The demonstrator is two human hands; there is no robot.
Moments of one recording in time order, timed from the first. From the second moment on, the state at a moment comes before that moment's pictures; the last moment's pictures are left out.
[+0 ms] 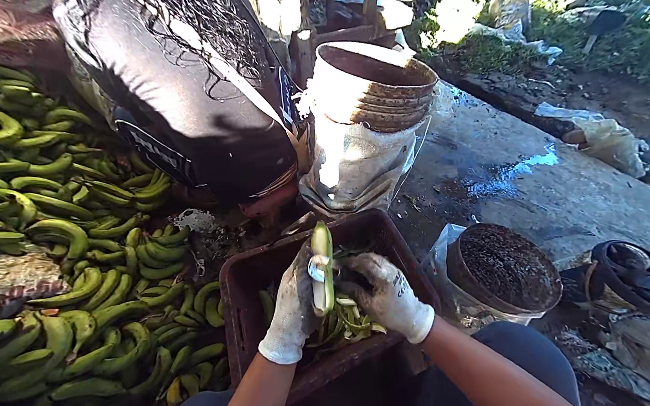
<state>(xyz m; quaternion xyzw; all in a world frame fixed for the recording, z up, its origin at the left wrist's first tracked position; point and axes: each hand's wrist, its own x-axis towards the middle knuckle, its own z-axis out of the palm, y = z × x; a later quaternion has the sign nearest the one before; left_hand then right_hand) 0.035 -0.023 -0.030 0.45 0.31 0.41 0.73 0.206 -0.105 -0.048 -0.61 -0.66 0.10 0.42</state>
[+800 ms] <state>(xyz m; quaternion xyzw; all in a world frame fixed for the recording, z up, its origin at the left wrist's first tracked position) 0.043 -0.021 -0.043 0.44 0.43 0.49 0.62 0.204 -0.115 -0.033 -0.69 -0.55 0.17 0.44</state>
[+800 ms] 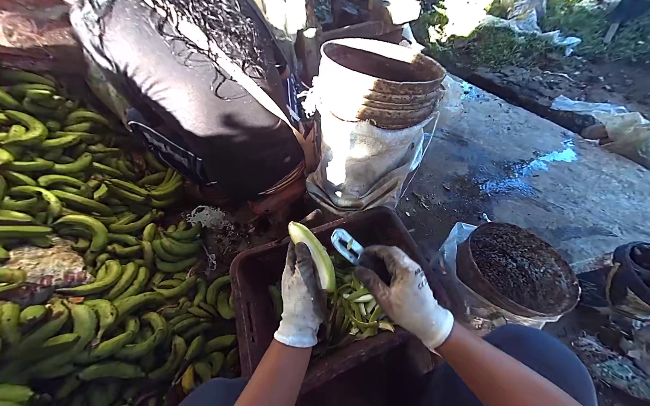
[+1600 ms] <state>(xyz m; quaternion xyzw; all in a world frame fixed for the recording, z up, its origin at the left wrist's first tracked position) 0.038 -0.018 -0.030 0.31 0.29 0.41 0.81 0.244 -0.094 -0.033 -0.72 -0.53 0.17 0.41</state>
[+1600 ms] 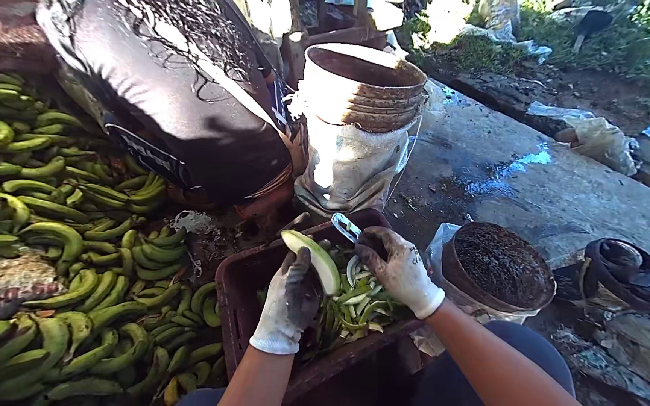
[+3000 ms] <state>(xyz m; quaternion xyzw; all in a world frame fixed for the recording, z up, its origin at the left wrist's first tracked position) 0.036 -0.021 -0.023 0.42 0.29 0.35 0.79 0.266 -0.093 -0.023 -0.75 -0.52 0.15 0.37</state>
